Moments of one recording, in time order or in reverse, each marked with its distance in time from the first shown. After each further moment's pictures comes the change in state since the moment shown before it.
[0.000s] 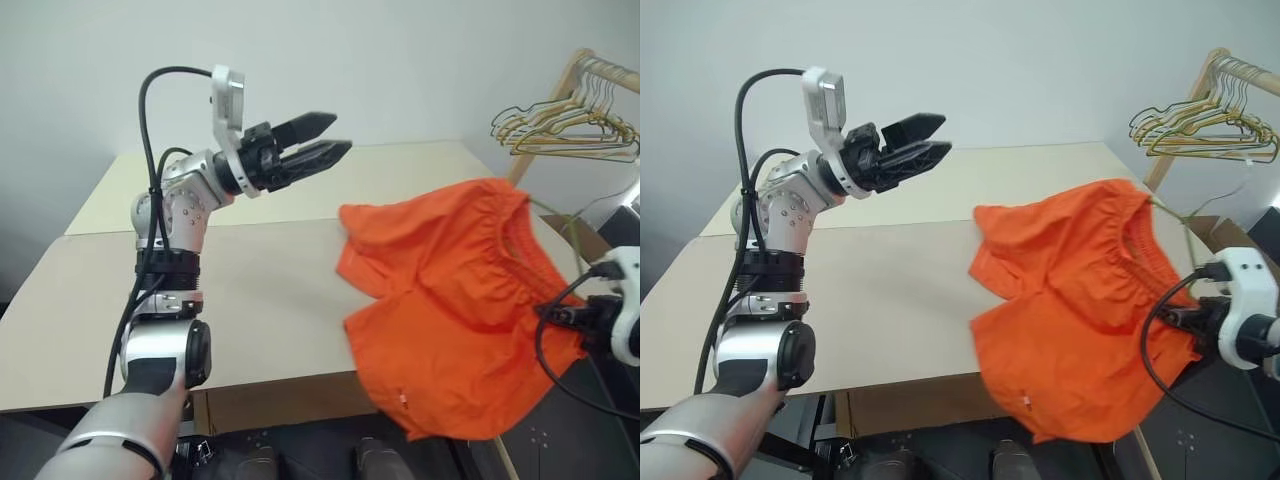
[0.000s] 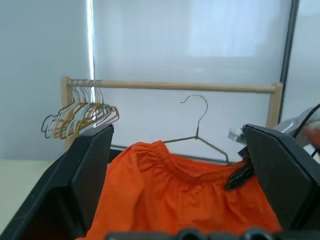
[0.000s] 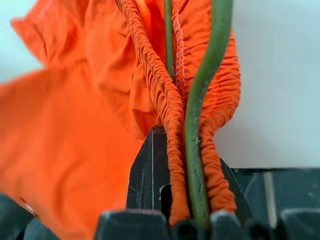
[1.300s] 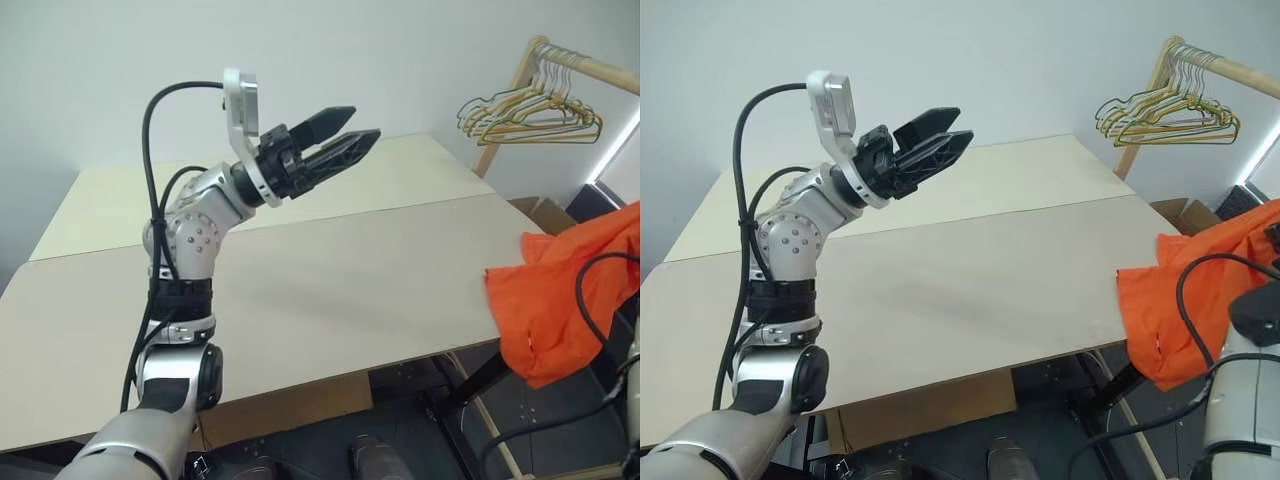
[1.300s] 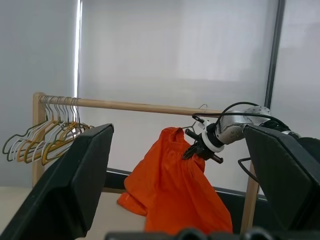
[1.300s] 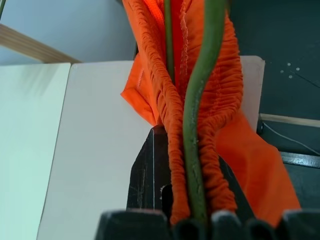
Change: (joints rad) left arm 0.110 -0.061 -0.034 -0.222 -0.147 0.040 0.254; right arm -1.154 -0.012 -0.384 1.341 -0.294 -0.484 -1.237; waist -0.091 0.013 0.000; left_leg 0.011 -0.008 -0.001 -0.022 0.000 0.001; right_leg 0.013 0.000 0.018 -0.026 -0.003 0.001
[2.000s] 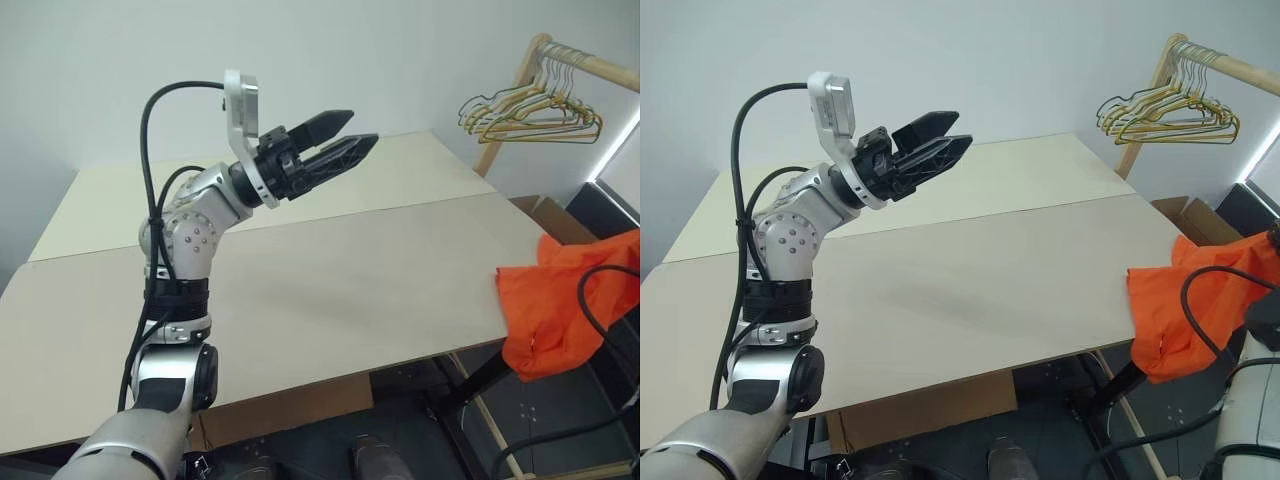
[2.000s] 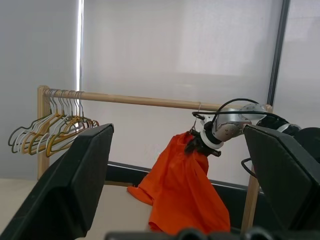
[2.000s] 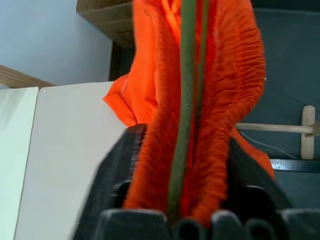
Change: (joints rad) left arm 0.000 0.022 -0.014 -0.001 -0.004 0.003 0.000; right arm 0.013 -0.053 0.160 0.194 0.076 -0.204 -0.044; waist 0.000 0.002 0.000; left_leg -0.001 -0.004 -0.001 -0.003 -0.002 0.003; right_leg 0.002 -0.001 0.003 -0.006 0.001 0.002
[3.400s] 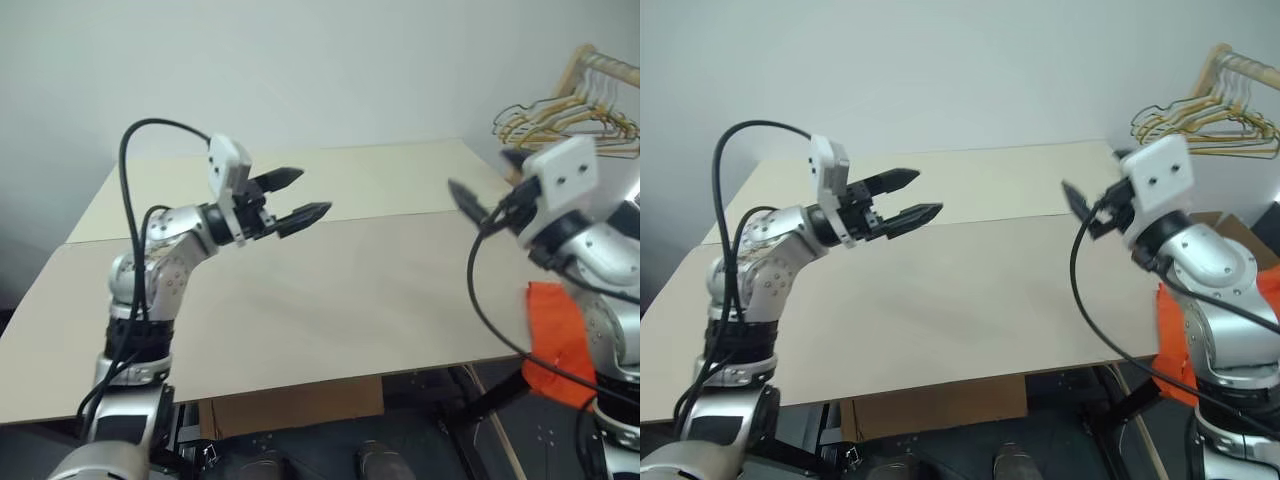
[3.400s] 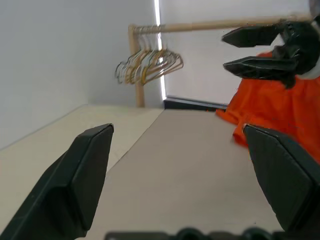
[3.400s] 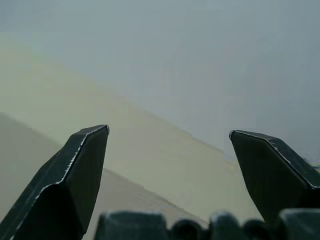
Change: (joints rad) left arm 0.303 0.267 -0.094 -0.211 0.201 -0.096 0.043; right arm 0.964 0.186 0.722 -1.575 0.104 -0.357 1.152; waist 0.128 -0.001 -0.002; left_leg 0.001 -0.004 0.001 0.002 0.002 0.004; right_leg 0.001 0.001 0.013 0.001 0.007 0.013
